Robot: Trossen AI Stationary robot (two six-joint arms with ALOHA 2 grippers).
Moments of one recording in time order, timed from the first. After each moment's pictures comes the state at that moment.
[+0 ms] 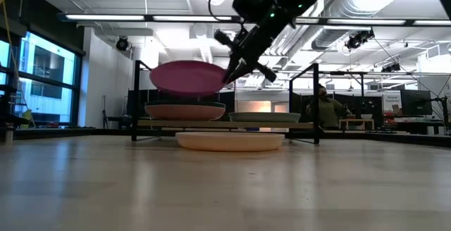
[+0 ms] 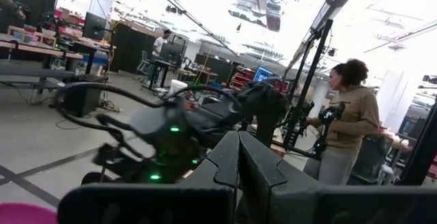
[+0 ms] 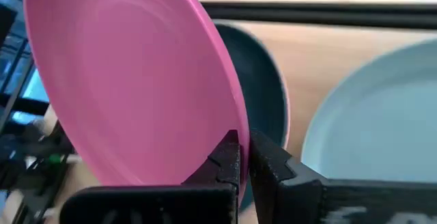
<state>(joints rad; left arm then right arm) -0.08 0.83 0.68 0.42 -0.40 -0.21 -0.37 1.84 1.40 -0.28 0.12 0.89</state>
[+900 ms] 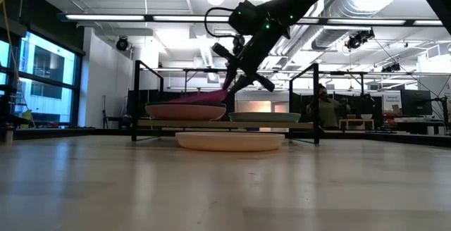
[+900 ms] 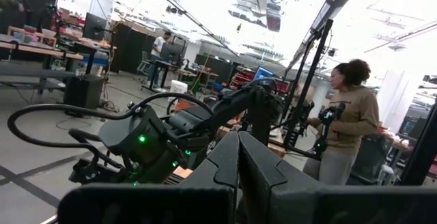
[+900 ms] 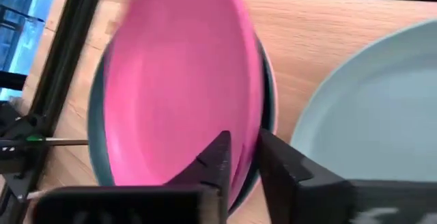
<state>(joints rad) -0.08 0.83 0.68 0.42 -0.40 -0.21 -0.42 1.93 1.48 -0.36 0.00 0.86</state>
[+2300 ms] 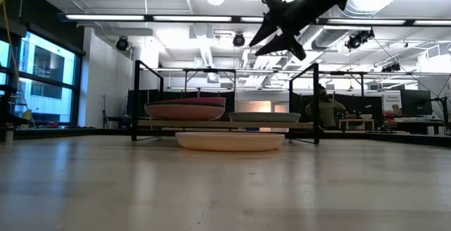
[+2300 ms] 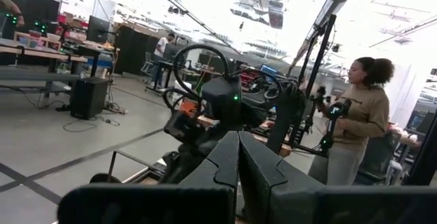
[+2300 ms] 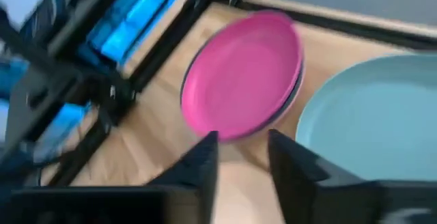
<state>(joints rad) -0.08 0.83 0.68 0.41 -0.41 -0.18 -0.38 1.39 1.03 -0.17 -0.06 0.66</state>
